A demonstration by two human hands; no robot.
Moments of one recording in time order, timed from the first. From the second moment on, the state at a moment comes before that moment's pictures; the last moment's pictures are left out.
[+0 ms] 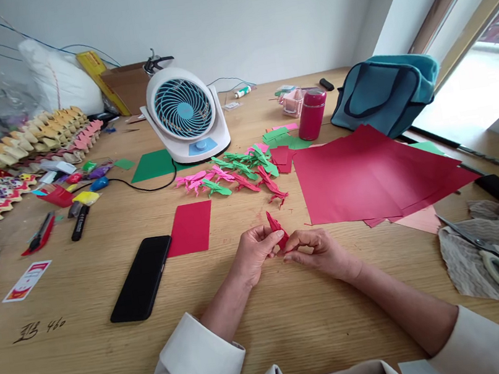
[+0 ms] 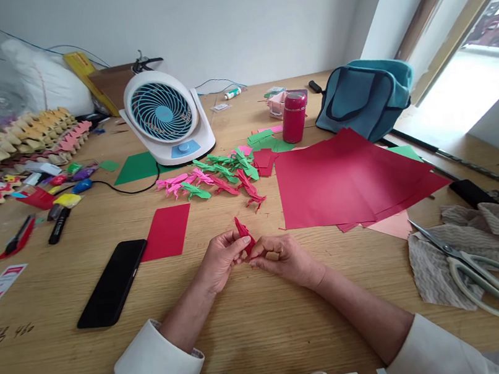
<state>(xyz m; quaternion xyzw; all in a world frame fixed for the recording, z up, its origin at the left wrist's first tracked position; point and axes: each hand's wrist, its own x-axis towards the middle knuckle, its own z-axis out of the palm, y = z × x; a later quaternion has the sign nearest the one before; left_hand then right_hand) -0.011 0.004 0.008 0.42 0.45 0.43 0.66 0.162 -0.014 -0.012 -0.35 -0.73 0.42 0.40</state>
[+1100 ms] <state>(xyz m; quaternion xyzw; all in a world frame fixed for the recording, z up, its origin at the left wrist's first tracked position) -0.012 0.006 0.003 0.45 0.47 0.42 0.63 0.158 -0.016 -0.006 -0.39 -0.72 0.41 0.39</state>
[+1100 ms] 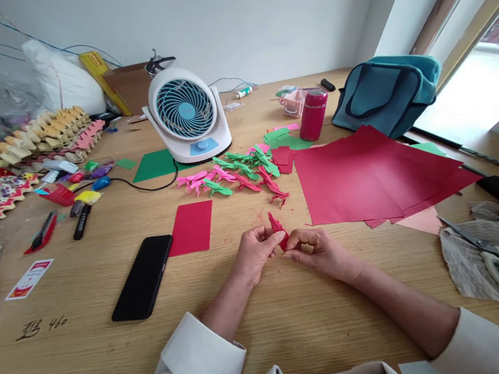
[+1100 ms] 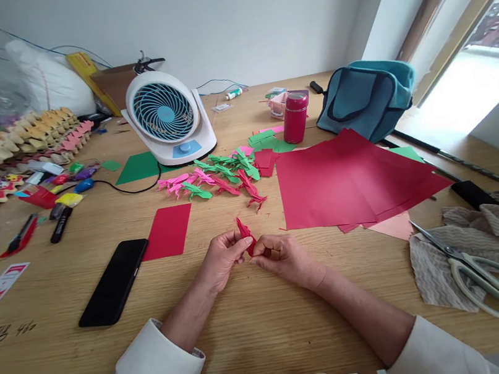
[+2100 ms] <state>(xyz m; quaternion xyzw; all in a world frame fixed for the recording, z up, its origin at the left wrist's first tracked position) -0.011 0.006 -0.002 0.47 0.46 0.43 0.62 0.160 -0.017 -0.008 -0.40 -0.79 0.31 0.35</state>
